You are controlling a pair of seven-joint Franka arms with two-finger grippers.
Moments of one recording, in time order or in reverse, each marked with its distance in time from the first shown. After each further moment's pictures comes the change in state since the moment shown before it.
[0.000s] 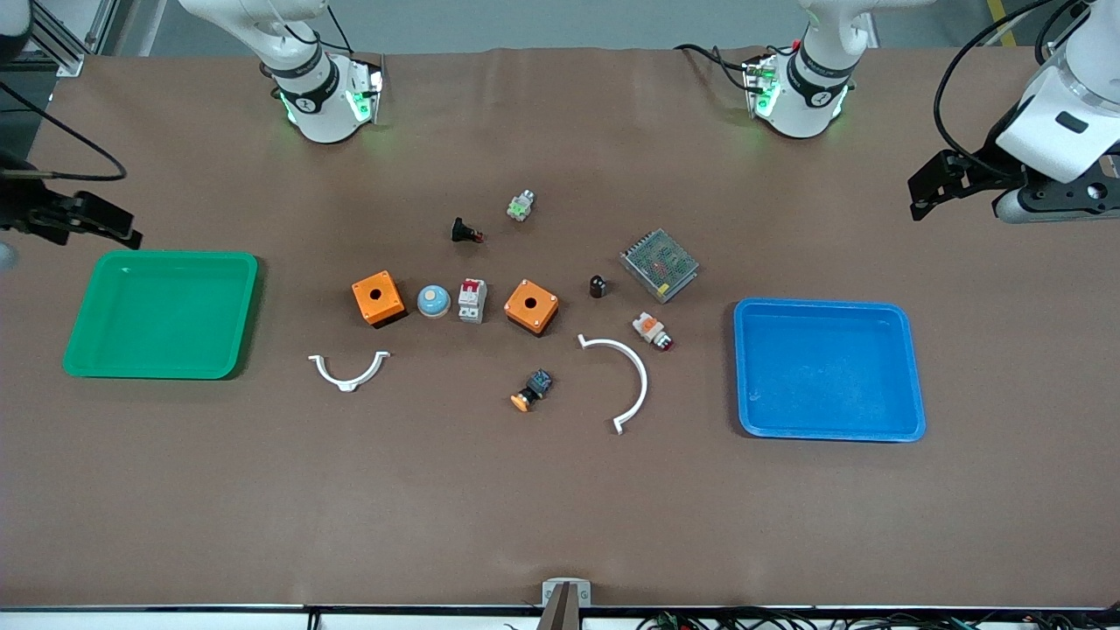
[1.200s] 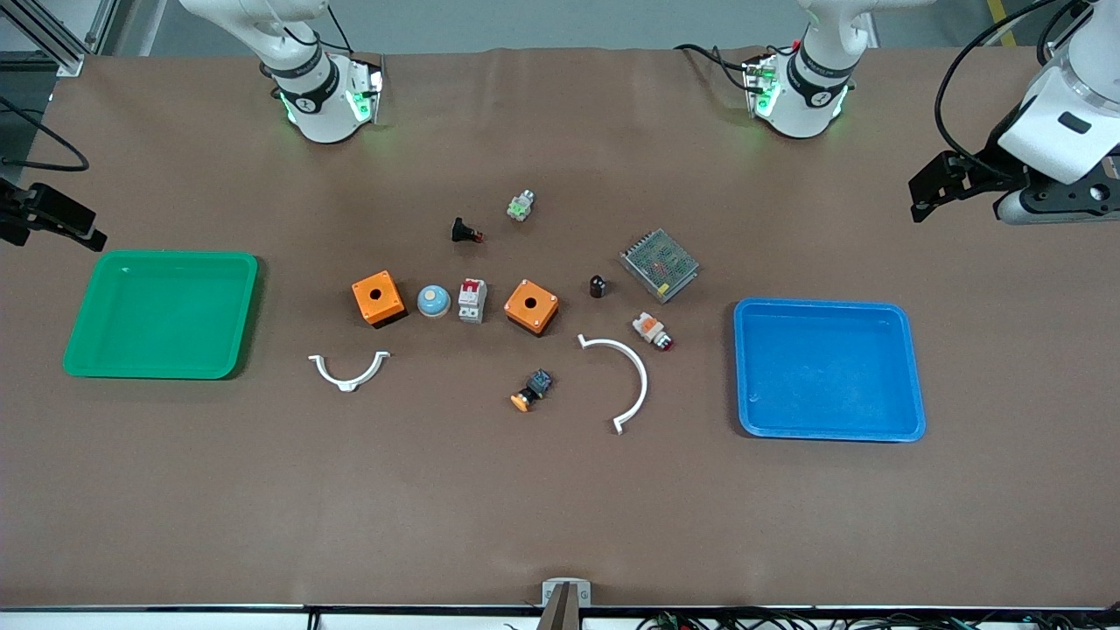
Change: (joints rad) left arm -0.002 0.012 0.000 0.014 0.000 -0.006 0.001; right arm -0.010 0.017 0.004 0.058 0.000 0.008 -0.001
